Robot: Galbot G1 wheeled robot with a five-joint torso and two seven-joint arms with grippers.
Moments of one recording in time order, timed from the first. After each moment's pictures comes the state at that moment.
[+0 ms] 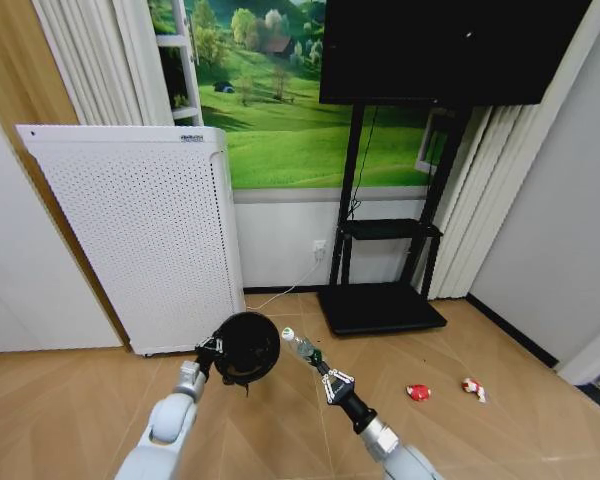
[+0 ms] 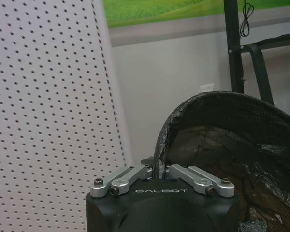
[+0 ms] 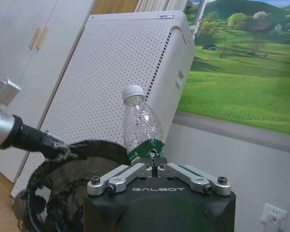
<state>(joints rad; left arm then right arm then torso) 1.15 -1.31 -0.42 -1.63 -0.08 0.04 0.07 -1.32 0.98 0.05 1.82 0.03 0.47 0.06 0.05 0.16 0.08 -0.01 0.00</state>
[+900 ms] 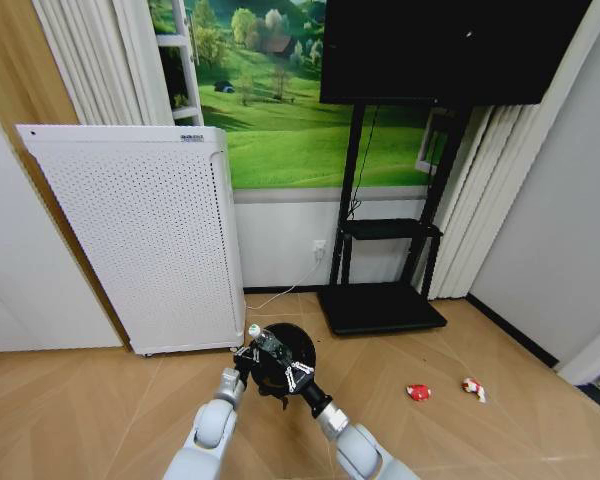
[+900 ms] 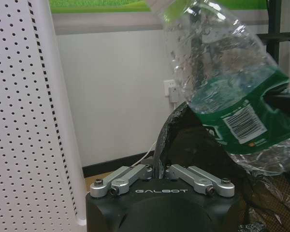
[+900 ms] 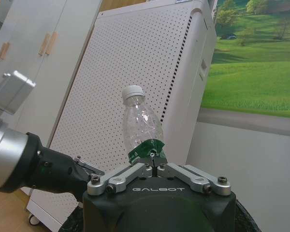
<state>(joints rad) 1.17 -1.41 -0.31 -1.61 -0.03 0.04 0.06 -1.06 1.17 -0.15 1.55 0.02 0.49 0.07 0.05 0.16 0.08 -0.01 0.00</state>
